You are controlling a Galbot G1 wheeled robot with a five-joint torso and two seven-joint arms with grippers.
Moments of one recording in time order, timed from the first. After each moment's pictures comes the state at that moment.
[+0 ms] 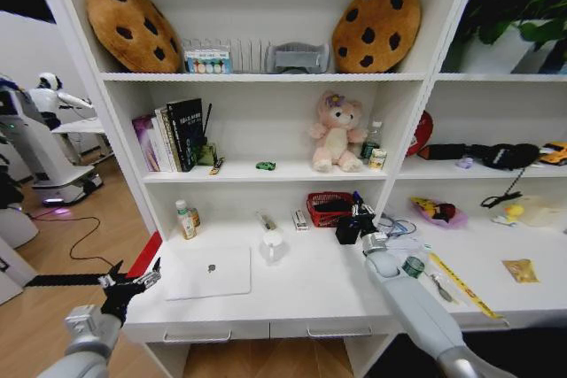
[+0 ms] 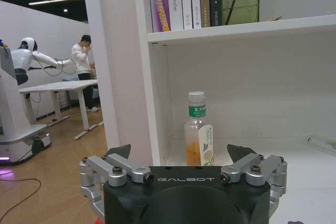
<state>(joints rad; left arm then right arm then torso) 1.77 -1.07 -0.87 -2.20 -0.54 0.19 -0.20 -0.73 1.05 0.16 1.14 0.35 0.50 0.19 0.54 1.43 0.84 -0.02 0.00</state>
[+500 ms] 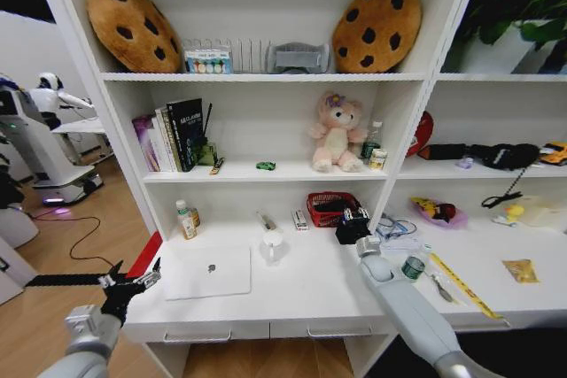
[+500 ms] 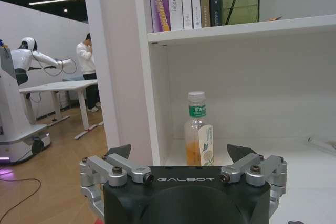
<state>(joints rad) 1.77 -1.07 -0.87 -2.20 -0.54 0.19 -0.20 -0.78 1.04 0.16 1.22 0.37 0.43 0.23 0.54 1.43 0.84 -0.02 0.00</state>
